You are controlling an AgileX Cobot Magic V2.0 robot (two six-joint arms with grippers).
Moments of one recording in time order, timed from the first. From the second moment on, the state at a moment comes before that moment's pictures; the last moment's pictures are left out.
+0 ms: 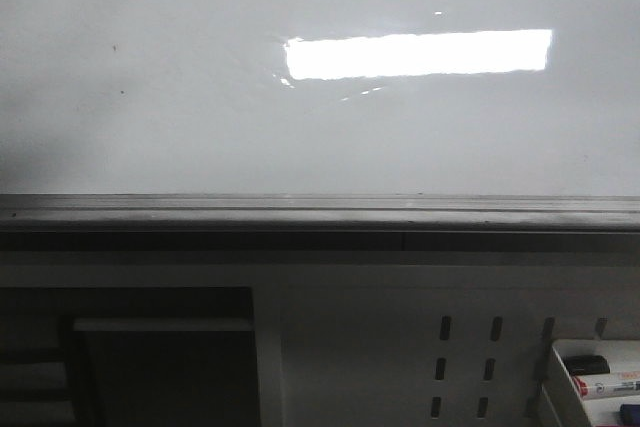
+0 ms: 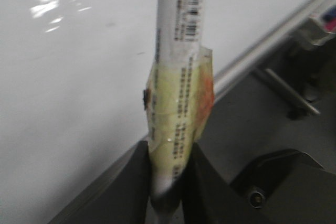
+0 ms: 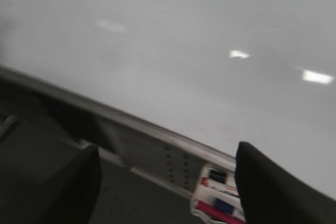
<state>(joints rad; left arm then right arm) -0.18 1.05 -0.95 -0.55 0.97 0.81 0.01 0.62 -0.88 0.49 0.99 -0.52</state>
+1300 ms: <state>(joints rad) -0.74 1.28 -1.20 -0.44 1.10 0.86 0.56 1.26 -1.28 0.61 1.16 -1.04</state>
